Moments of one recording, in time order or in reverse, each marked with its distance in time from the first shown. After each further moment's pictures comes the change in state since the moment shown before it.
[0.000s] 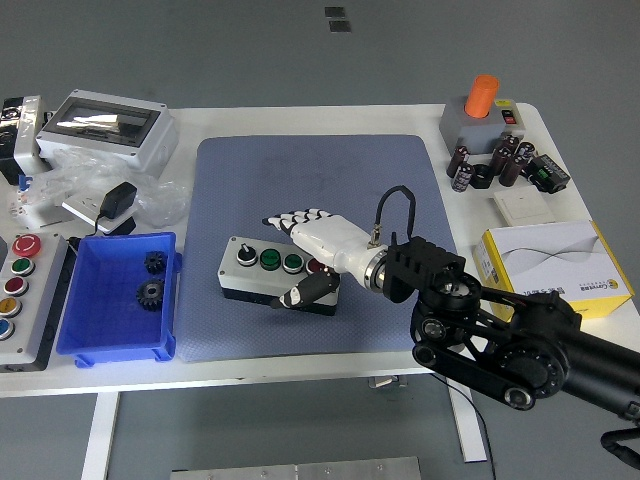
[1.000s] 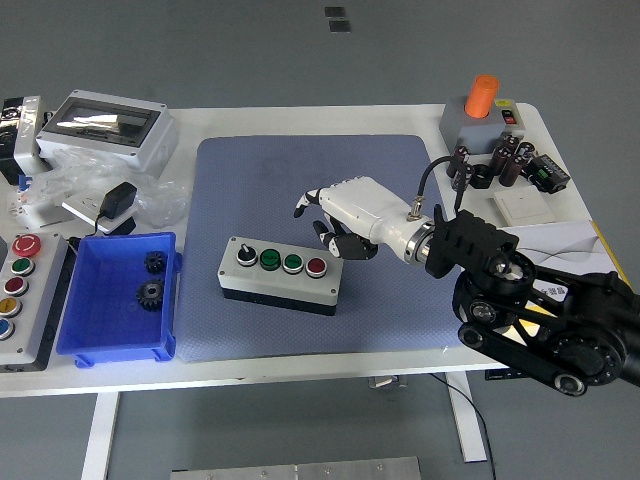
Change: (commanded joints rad) left arm 0.005 -0.004 0.005 0.000 -0.007 0.010 -0.005; right arm 0.018 -0.182 0.049 0.141 -0.063 0.008 0.080
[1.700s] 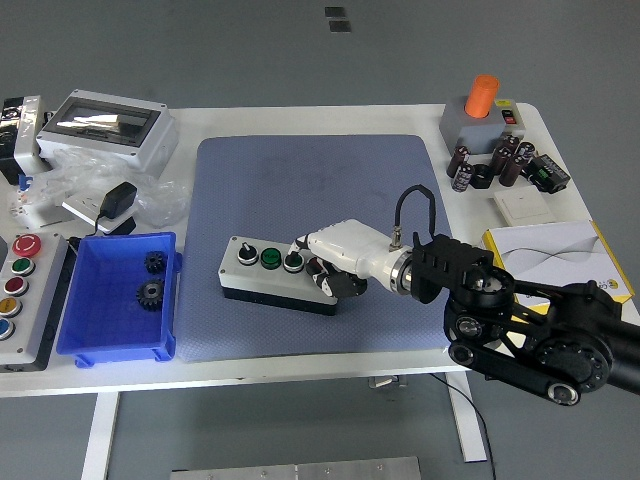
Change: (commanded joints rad) left arm -0.005 0.002 0.001 0.000 -0.005 -0.001 -0.005; right arm 0.029 0.008 -0.084 0.005 0.142 0.031 0.017
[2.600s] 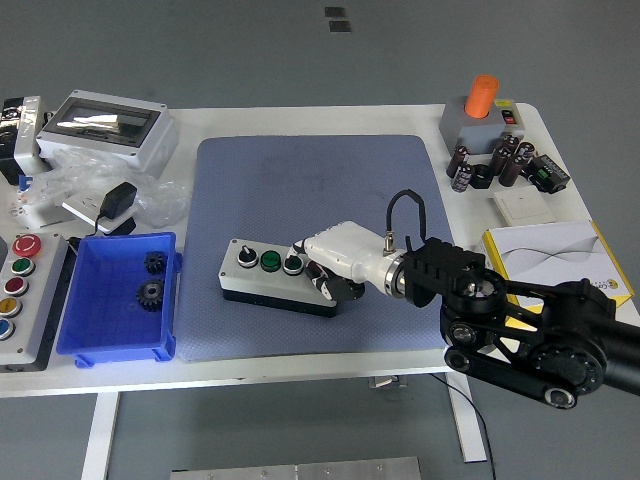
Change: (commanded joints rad) left arm -0.005 0.003 0.004 0.000 -0.003 0.001 0.000; right arm 0.016 0.017 -0.052 -0.011 -0.065 0.047 -0.063
